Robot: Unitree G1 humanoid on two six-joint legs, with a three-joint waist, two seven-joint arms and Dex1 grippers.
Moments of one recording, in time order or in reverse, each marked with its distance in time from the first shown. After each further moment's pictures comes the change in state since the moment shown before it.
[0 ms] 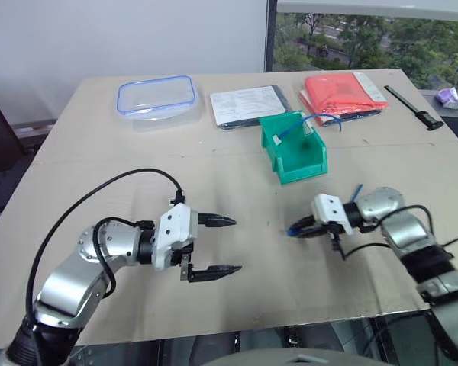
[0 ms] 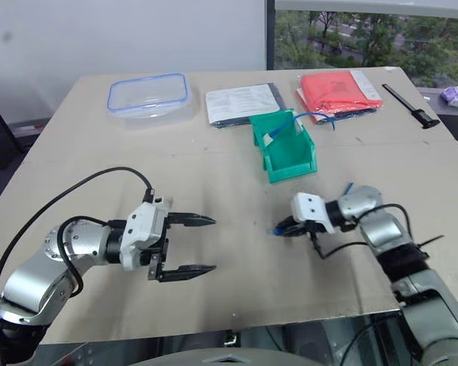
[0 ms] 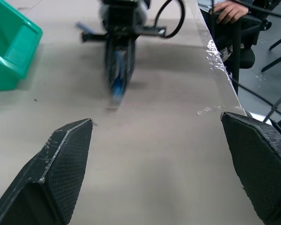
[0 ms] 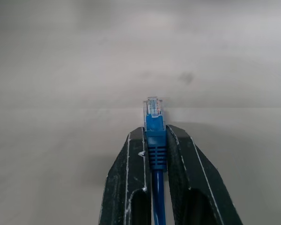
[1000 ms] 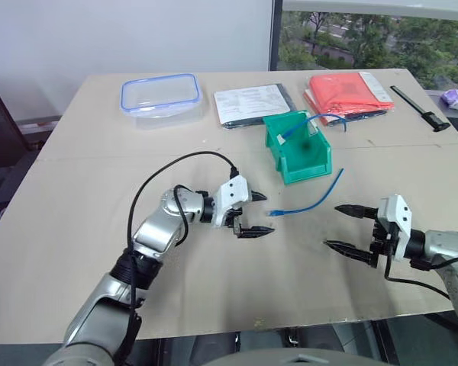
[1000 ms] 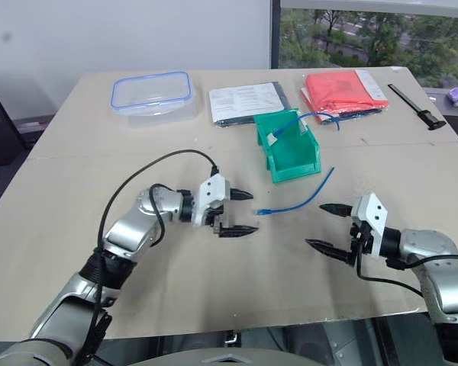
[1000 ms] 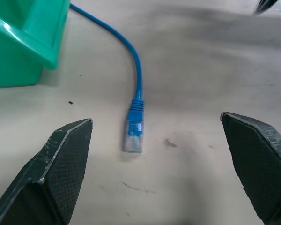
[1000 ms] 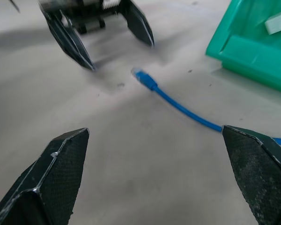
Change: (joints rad) left arm -0.455 -0.329 -0.324 0.579 0.321 -0.095 0.037; right arm 0.635 -0.150 -0.499 -0.637 0.382 0.391 -0.278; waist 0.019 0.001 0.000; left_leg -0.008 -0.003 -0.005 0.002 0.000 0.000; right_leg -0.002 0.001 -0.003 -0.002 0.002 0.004
